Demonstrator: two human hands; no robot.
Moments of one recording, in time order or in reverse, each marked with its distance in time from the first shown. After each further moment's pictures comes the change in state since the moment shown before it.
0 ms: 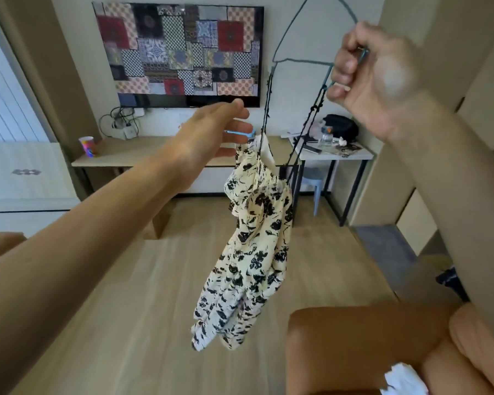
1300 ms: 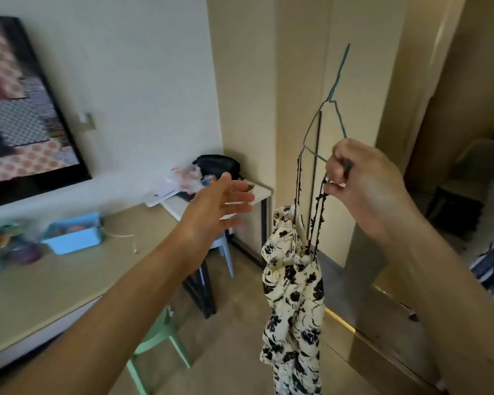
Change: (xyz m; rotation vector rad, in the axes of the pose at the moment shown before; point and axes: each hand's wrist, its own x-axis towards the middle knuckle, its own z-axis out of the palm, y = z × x) left_hand 0.662 -0.179 0.260 -0.361 -0.619 -0.144; right_hand 0.408 0.219 -0.338 -0.298 0.808 -0.042
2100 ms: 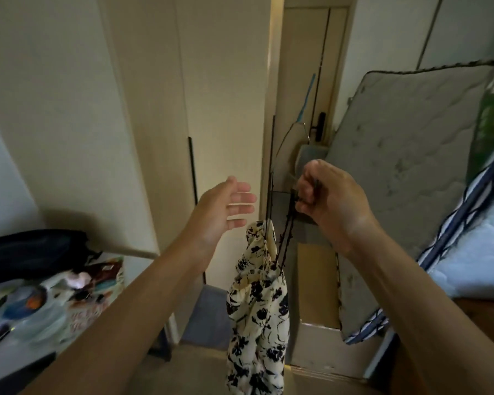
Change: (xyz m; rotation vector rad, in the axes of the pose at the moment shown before) left_hand 0.467 -0.009 0.119 -0.001 -0.666 0.092; right_hand 0.332 0.070 -0.045 -0.194 0.488 -0.146
